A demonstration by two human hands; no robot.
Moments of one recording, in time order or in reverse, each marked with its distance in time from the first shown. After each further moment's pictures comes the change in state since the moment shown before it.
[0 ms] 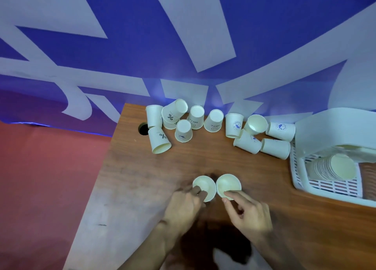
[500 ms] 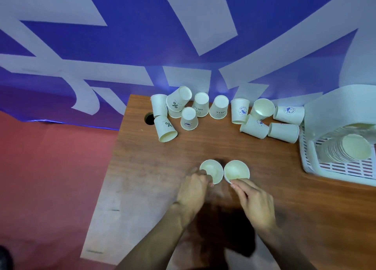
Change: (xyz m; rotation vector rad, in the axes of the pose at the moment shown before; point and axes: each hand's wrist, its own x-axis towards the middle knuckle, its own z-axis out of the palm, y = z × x) left_hand 0.009 0.005 0.010 -0.209 -0.001 -0.223; right_hand -0.017 0.009 0.020 0.002 -0.048 0.112
